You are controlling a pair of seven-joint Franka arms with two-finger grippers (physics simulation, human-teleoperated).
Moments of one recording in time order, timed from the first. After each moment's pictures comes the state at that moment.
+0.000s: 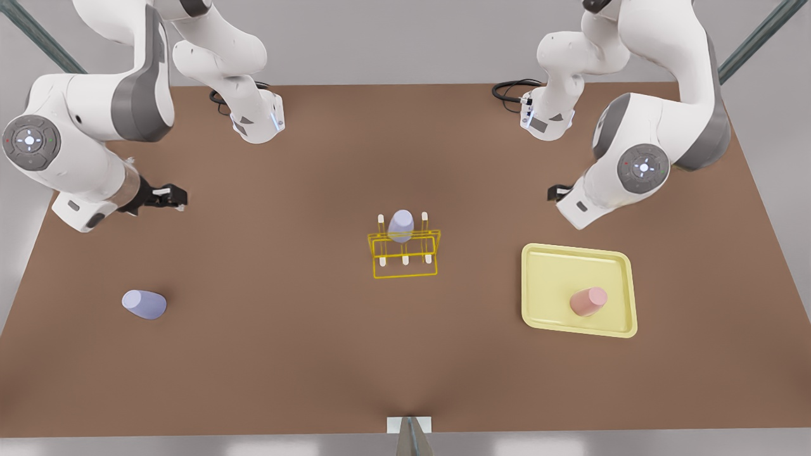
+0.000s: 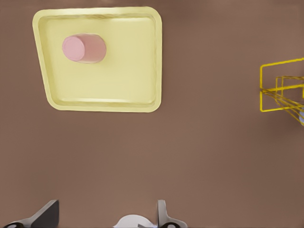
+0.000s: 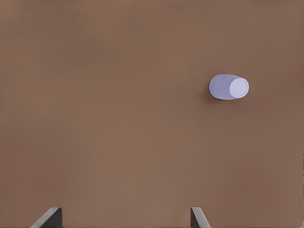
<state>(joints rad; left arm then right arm) -0.11 0.20 -0.20 -1.45 0.07 1.33 -0.20 0.10 0.15 -0.04 -1.39 -0.08 1.37 -0.08</state>
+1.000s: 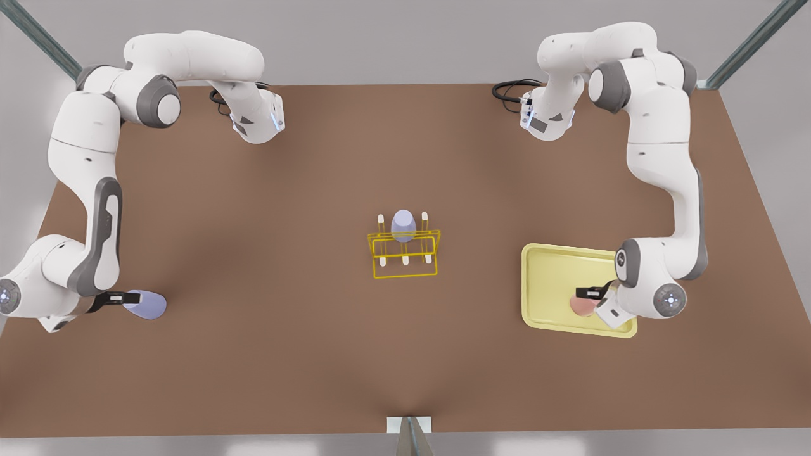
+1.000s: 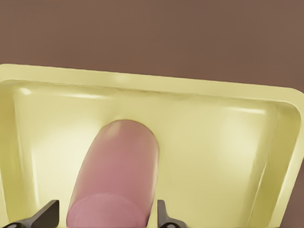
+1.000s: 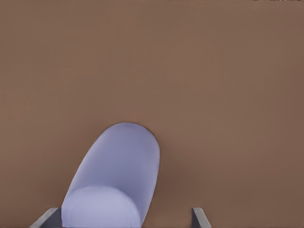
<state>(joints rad) 0.02 0.75 0.01 -1.47 0.00 1.94 0.07 -0.33 0.84 -0.04 -1.23 0.00 1.86 -0.35</state>
